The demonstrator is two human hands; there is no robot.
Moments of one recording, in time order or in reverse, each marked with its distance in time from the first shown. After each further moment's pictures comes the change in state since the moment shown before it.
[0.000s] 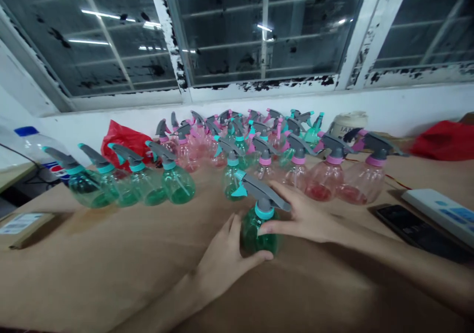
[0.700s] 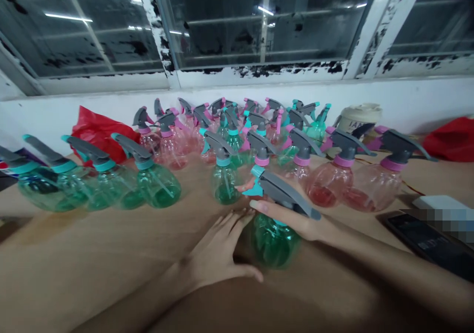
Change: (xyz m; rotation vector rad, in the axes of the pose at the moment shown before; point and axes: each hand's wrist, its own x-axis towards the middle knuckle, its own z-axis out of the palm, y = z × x) left_hand 0.043 -0.037 0.013 0.180 -0.221 0.256; right_hand 0.027 0.019 -0.002 0.307 0.131 -0.043
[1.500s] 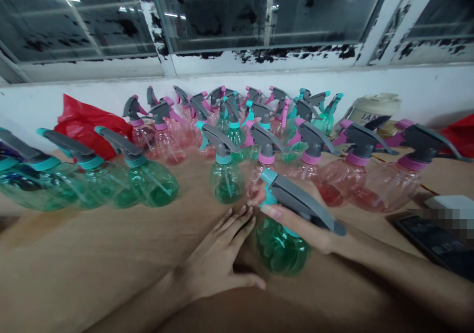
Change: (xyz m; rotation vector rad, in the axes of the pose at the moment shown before) left_hand -0.005 -0.004 -0.001 0.052 -0.088 0.088; right_hand -0.003 0.000 -0.001 -0.110 0.010 0.030
